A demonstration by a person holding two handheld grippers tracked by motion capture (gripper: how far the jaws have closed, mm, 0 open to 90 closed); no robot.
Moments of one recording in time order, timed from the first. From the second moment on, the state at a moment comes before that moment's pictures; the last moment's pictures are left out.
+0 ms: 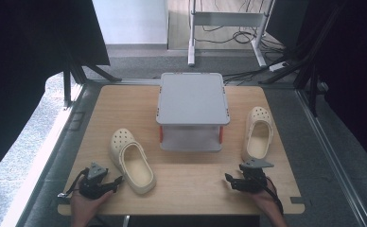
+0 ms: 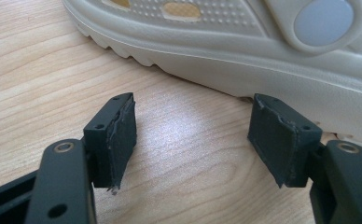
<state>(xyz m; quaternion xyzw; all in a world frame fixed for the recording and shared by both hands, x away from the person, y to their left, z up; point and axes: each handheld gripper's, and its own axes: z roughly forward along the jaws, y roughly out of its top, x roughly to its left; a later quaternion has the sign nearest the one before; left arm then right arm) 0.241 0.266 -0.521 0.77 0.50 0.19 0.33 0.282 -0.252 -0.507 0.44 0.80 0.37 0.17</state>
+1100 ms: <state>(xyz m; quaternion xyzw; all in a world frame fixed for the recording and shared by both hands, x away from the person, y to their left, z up) 0.240 0.267 -0.521 0.78 0.50 0.19 0.33 0.324 -0.133 -0.417 0.24 0.89 0.38 0.03</state>
